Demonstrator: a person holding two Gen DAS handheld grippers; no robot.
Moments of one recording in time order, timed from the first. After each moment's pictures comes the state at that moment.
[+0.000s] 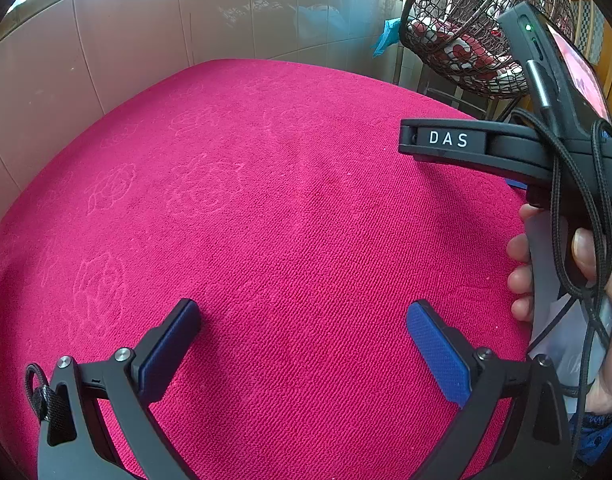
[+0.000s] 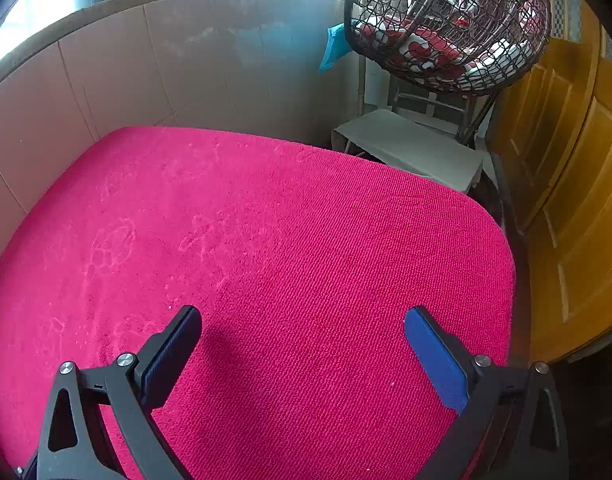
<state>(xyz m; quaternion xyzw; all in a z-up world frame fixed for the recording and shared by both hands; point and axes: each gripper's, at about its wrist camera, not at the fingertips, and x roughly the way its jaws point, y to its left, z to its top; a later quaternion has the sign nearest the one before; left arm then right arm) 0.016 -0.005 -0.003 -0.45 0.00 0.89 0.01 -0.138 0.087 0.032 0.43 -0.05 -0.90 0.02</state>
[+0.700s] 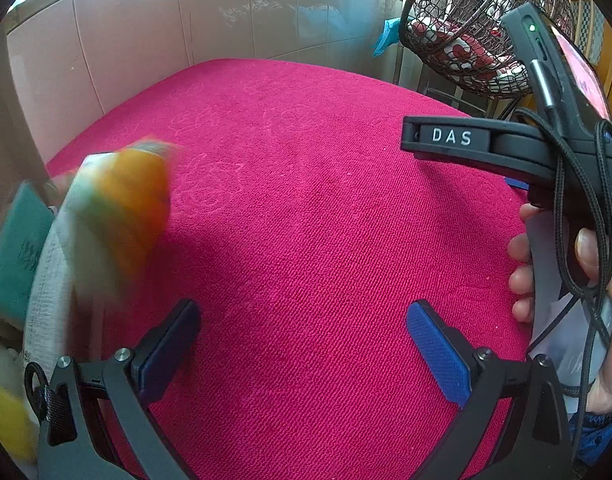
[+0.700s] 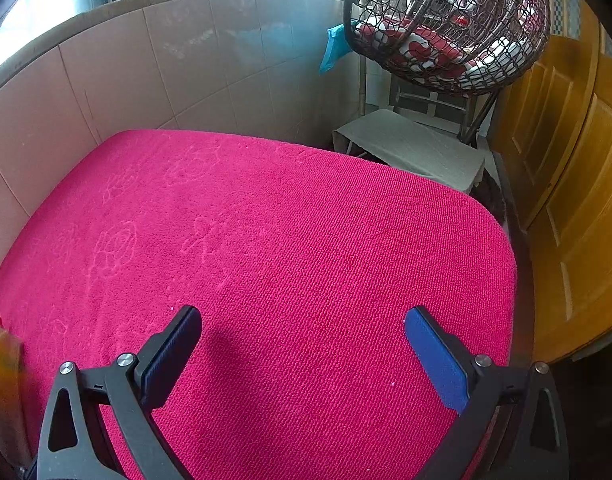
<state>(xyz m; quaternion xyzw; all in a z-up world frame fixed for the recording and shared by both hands) 0.004 -0.004 -0.005 -0.40 -0.04 0.92 0.02 -0.141 0.085 0.032 0.46 -0.06 -0.89 0.02</state>
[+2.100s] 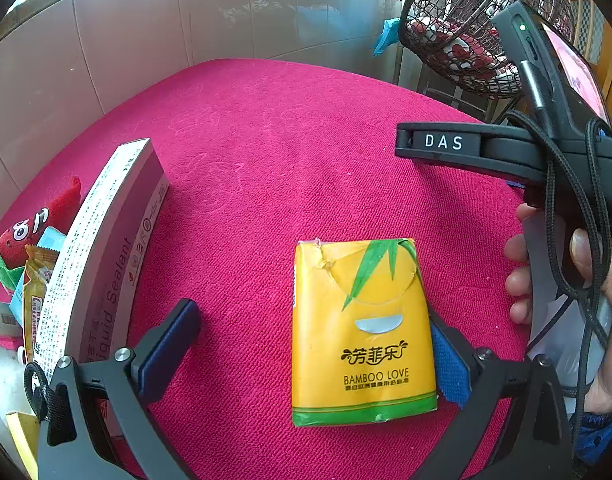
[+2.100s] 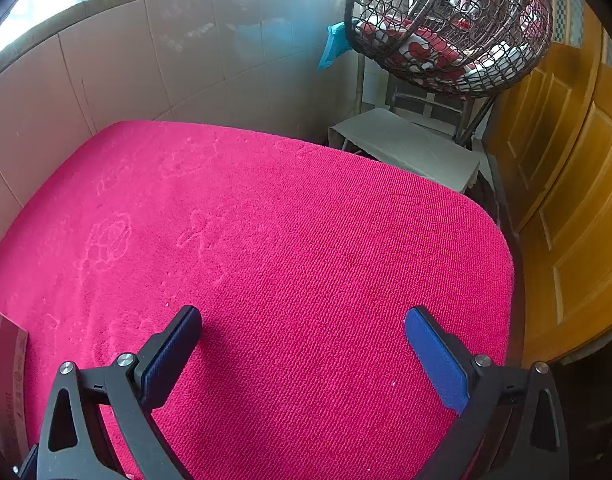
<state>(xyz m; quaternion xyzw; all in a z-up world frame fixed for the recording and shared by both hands) 0.005 -0.002 -0.003 -0.45 0.00 0.89 0.00 -0.142 0.081 0.032 0.45 -0.06 -0.89 0.02</state>
